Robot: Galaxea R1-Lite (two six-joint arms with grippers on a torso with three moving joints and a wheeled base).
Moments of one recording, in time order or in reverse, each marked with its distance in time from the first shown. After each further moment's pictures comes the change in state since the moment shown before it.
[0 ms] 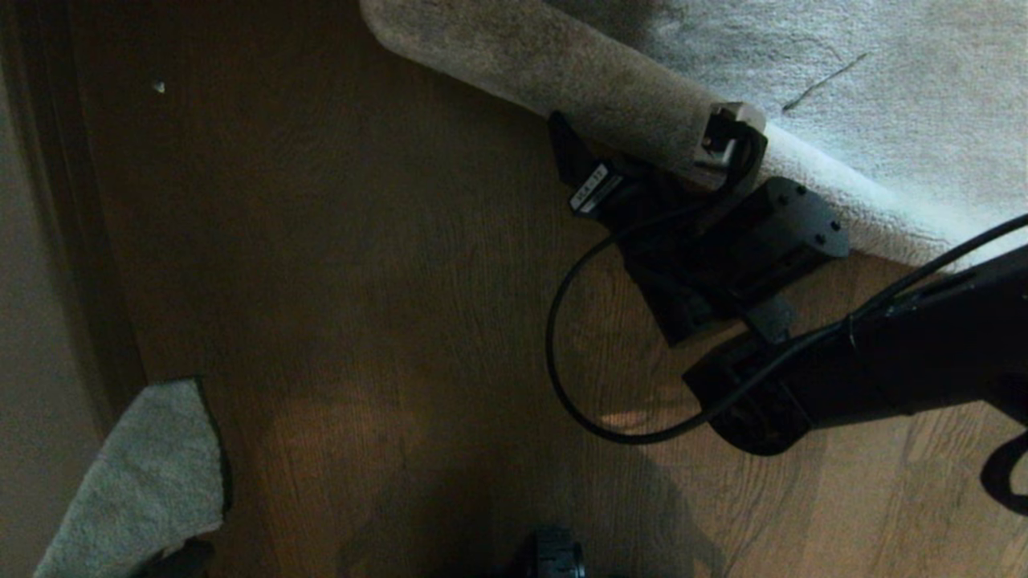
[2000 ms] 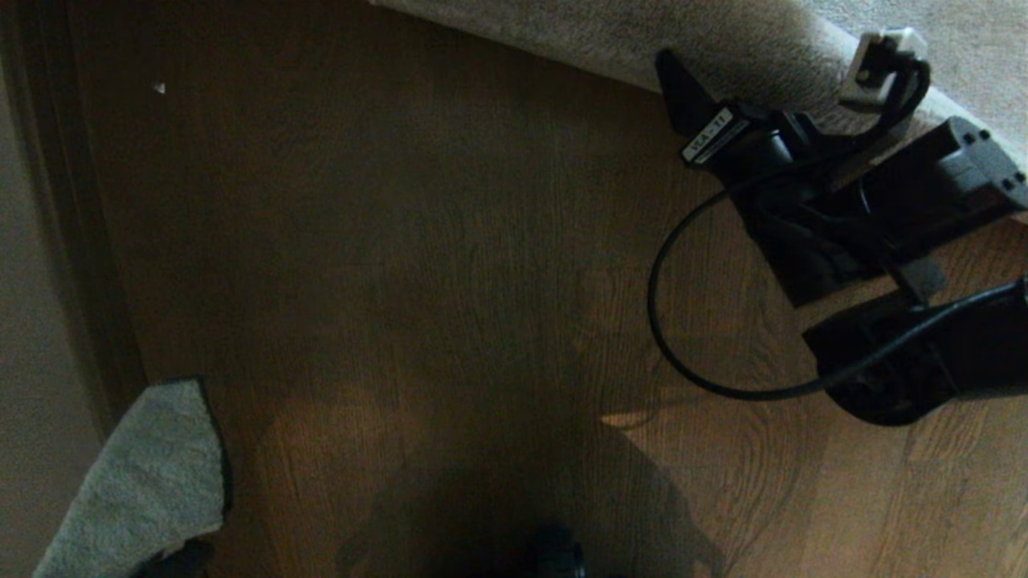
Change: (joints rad) left arm 0.000 0.000 0.000 0.000 0.000 0.000; right arm -0.169 -0.199 0.131 -0.001 0.128 -0.078
